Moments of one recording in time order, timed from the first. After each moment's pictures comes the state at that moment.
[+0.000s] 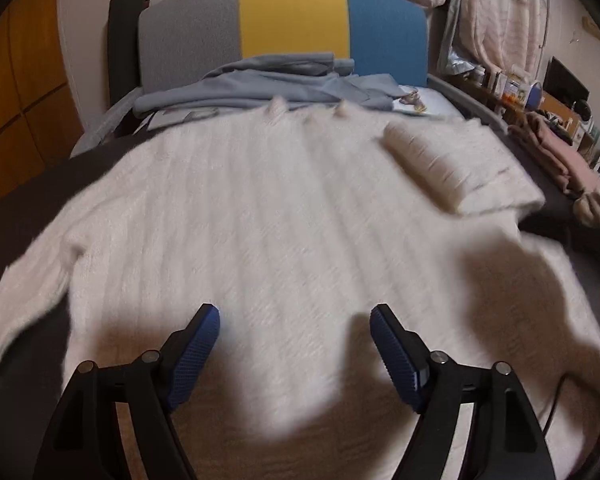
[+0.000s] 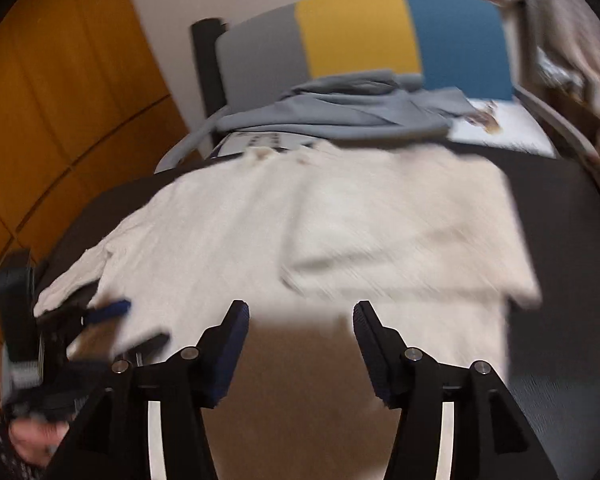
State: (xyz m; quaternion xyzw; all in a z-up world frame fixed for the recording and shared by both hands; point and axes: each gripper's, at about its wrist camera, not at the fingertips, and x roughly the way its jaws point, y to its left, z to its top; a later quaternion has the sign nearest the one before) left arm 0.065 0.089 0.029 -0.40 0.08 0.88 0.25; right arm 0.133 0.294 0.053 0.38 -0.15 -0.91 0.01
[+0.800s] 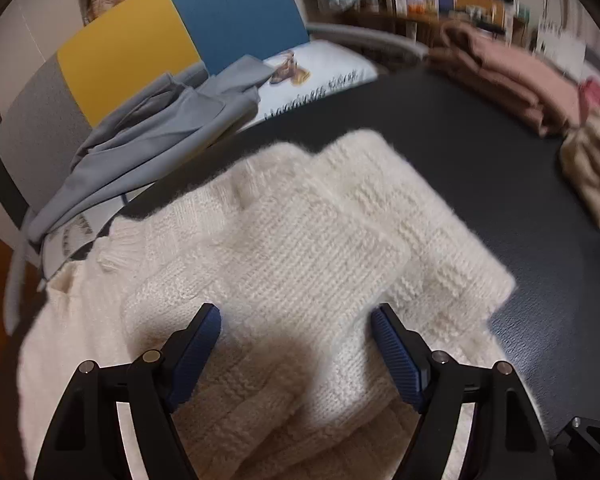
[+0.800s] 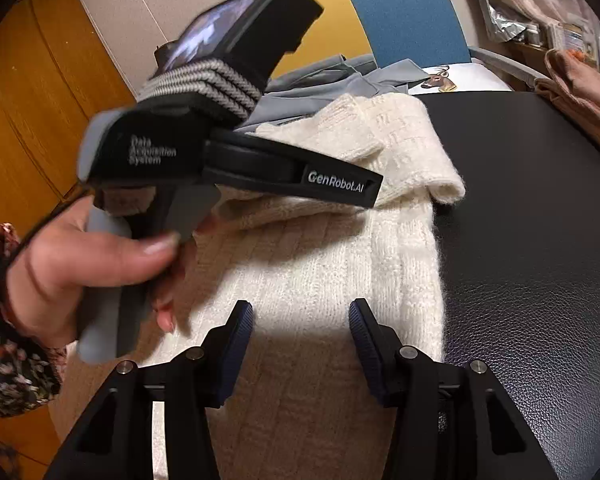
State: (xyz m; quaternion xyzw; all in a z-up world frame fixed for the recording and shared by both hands) left arm 0.026 0.343 0.022 -0.40 0.26 0.82 0.33; right arm 0.179 0.332 0.021 0.37 -0.20 -0.91 -0.01
